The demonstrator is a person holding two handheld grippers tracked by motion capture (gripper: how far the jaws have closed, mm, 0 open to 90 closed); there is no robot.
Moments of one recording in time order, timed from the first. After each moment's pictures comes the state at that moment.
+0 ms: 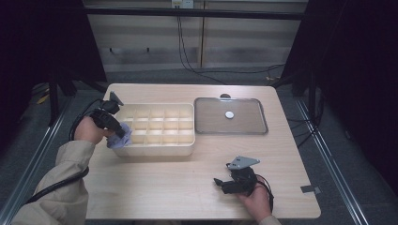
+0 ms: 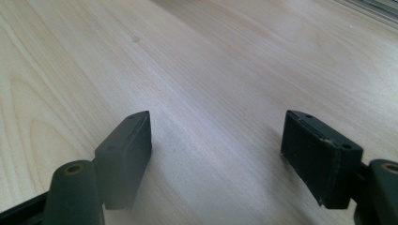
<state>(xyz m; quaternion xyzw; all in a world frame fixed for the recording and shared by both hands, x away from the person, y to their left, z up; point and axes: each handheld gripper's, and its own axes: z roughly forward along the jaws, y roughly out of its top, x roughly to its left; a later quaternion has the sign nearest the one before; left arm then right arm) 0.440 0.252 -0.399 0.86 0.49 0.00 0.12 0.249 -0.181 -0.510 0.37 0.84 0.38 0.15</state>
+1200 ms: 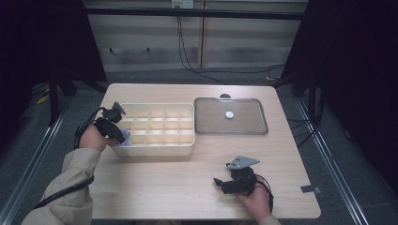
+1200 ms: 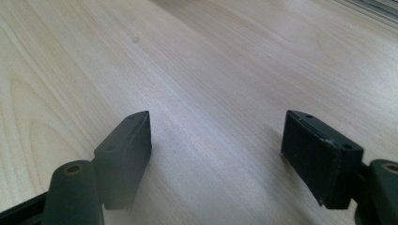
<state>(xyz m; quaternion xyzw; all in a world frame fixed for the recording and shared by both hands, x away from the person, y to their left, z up) 0.430 0.250 -0.429 0.86 0.50 0.02 0.09 0.249 -0.180 -0.510 0.37 0.84 0.37 0.15</state>
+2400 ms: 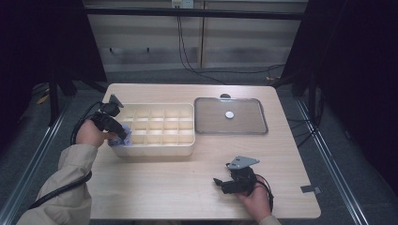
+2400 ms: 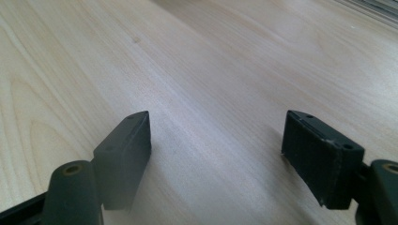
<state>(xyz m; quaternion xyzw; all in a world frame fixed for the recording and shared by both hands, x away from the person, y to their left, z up) 0.431 0.249 -0.399 0.85 0.51 0.02 0.12 0.249 -0.179 -0.510 0.37 0.84 0.37 0.15</state>
